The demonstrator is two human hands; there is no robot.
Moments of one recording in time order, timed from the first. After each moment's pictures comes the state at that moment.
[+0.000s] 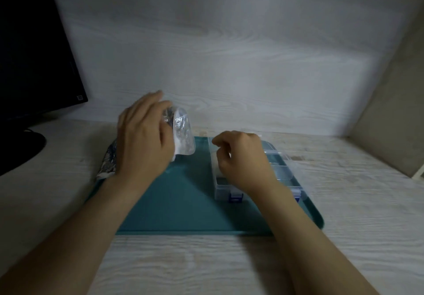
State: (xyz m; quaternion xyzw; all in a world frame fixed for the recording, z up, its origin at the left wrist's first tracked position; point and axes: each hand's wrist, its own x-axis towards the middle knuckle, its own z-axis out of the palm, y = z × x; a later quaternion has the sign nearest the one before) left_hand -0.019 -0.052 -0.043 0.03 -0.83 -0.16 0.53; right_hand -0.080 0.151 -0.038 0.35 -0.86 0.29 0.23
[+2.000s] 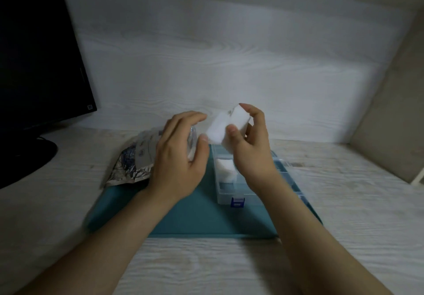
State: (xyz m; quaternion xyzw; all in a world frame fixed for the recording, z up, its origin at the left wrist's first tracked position) left_hand -0.006 -0.002 -0.038 -0.11 -0.79 -0.29 0.53; right_hand -0.075 0.145 -0.021 0.26 -0.66 0.69 0.11
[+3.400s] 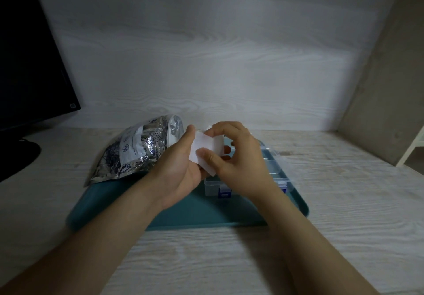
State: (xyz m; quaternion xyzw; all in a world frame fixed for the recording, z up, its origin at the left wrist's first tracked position) left_hand -0.008 0.033 -0.037 -0.02 -0.49 -0.87 -0.01; right_hand -0.061 0.177 -0.045 0.35 -0.78 0.48 0.20
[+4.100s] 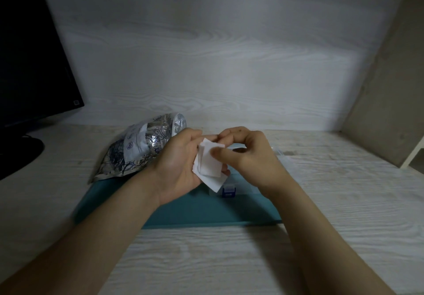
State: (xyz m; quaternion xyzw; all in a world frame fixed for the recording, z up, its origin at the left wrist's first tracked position) left_hand -0.005 0.022 -0.030 -0.03 -0.50 -0.86 -0.10; right_hand -0.054 0.186 -0.029 0.26 -0.73 0.64 -0.01
